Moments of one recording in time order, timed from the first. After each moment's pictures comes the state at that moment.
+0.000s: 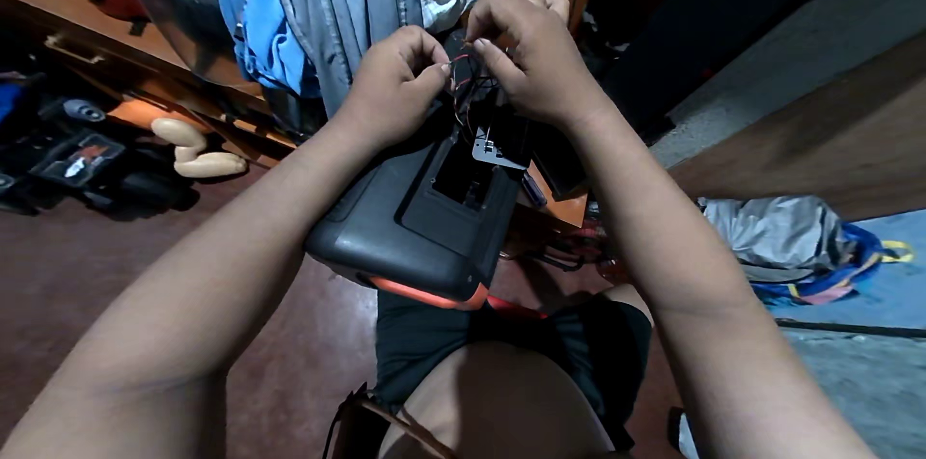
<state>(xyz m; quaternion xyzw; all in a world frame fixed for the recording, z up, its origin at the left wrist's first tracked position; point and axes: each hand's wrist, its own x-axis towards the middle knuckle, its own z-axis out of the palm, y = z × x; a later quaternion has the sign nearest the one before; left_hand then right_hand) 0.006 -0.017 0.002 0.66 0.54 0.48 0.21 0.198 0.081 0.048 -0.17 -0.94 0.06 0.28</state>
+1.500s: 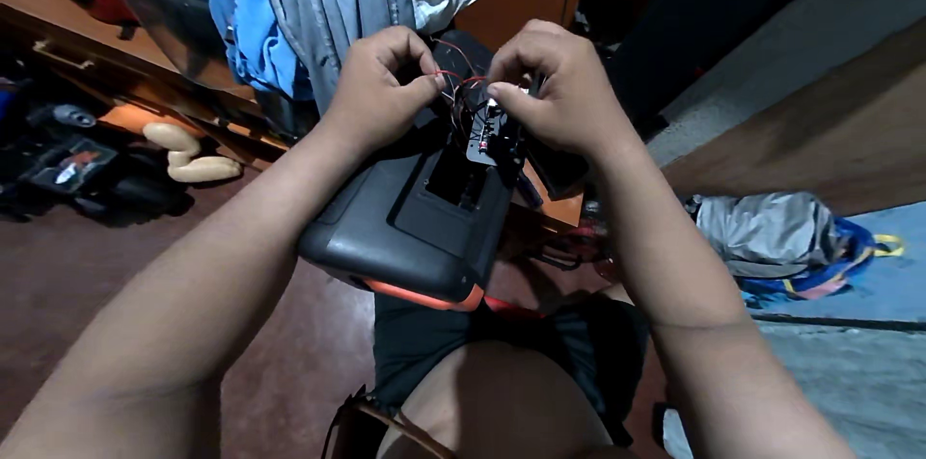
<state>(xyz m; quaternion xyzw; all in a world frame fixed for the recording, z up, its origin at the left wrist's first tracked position) -0.004 -0.013 -0.008 0.70 0.45 0.53 0.18 0.236 0.055 0.049 -0.16 -0.93 0.13 0.31</state>
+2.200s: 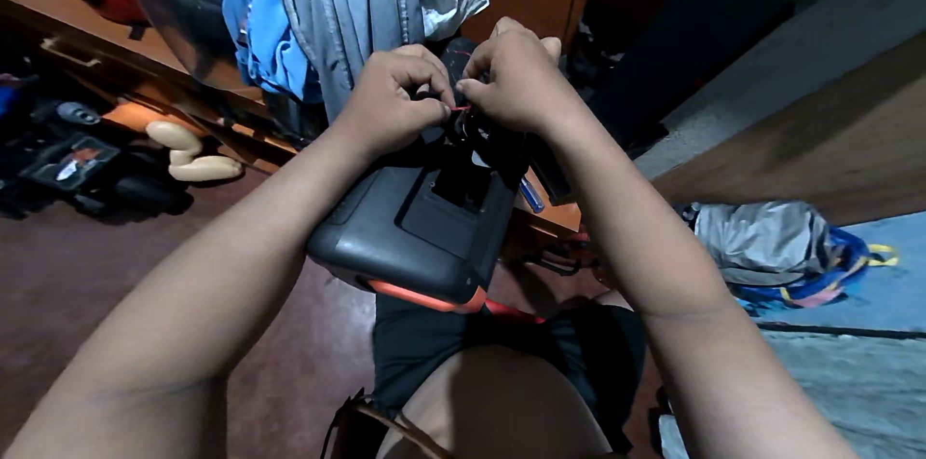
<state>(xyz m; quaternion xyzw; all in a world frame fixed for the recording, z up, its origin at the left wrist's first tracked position) -0.010 -0.014 -0.009 0.76 0.41 0.49 0.14 0.179 0.056 0.064 -0.38 -0.92 0.08 0.09</state>
